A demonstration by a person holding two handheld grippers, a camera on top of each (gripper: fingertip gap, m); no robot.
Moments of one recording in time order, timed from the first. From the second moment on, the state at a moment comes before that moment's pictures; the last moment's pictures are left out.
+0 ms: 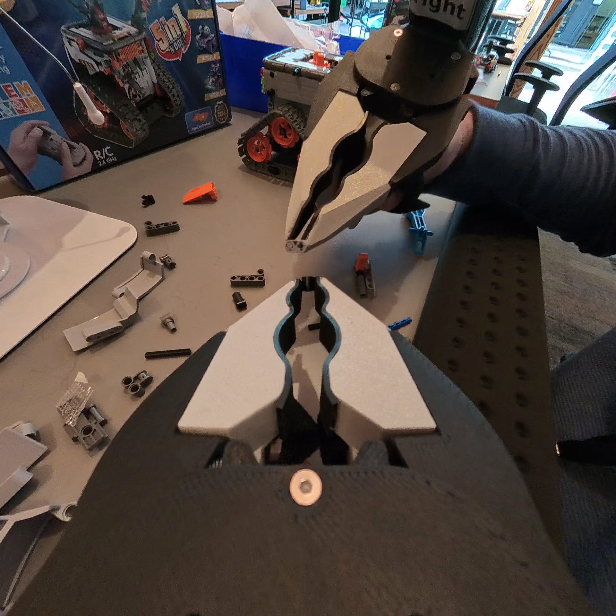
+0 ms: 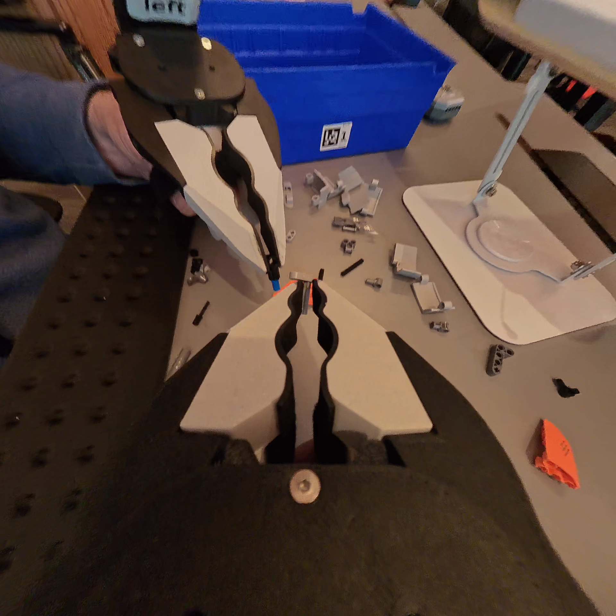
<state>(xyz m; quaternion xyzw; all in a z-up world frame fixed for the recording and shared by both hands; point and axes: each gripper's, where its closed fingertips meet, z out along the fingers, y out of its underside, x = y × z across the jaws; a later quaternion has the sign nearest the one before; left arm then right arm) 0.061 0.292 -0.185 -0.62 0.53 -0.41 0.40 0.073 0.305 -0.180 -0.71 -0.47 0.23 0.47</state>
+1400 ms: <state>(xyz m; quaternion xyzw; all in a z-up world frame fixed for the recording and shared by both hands) 0.057 0.286 -0.110 -0.53 0.41 -0.57 0.48 0.046 0.298 -0.084 -0.57 -0.27 0.51 0.58</state>
